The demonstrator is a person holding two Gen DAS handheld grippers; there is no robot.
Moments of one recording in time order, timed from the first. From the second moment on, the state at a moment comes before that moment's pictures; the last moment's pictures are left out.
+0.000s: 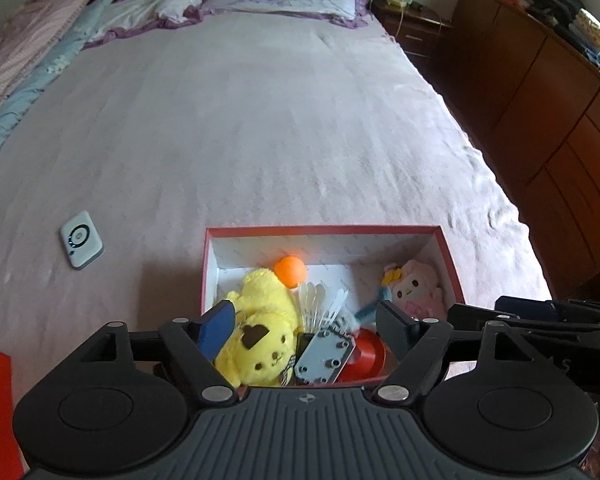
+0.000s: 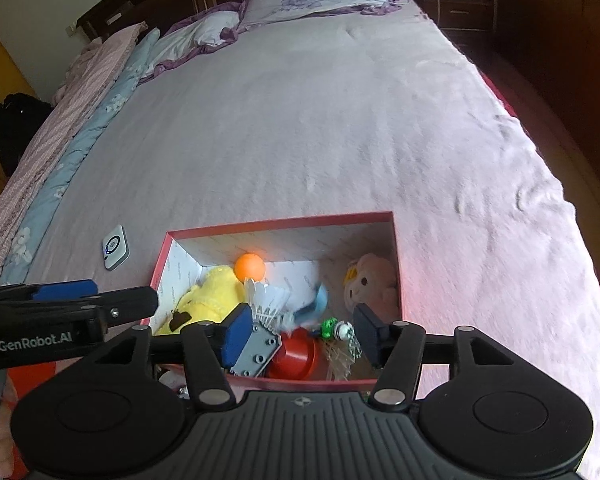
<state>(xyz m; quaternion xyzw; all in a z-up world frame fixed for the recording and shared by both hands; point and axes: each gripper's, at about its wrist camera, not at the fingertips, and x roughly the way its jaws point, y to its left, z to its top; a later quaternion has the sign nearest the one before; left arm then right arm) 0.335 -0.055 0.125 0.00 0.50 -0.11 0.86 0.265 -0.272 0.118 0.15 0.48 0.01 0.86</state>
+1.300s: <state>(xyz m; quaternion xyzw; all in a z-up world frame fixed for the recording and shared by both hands) 0.244 -0.039 0.177 0.04 0.46 -0.06 0.88 0.173 -0.242 0.166 0.11 0.45 0.02 0.89</state>
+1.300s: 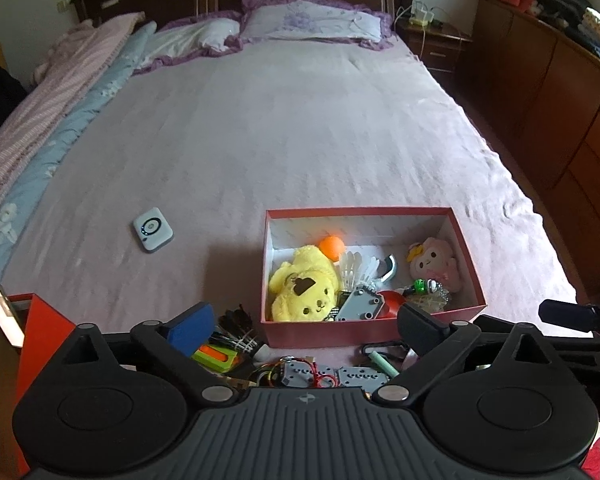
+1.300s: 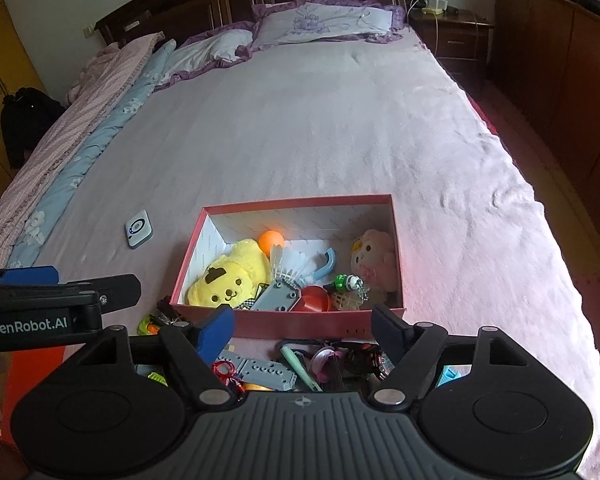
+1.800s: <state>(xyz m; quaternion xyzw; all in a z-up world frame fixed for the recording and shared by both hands) 0.233 -0.038 0.177 0.04 0.47 -0.05 0.88 0.161 -0.247 0.171 0.11 0.44 0.01 0.89</state>
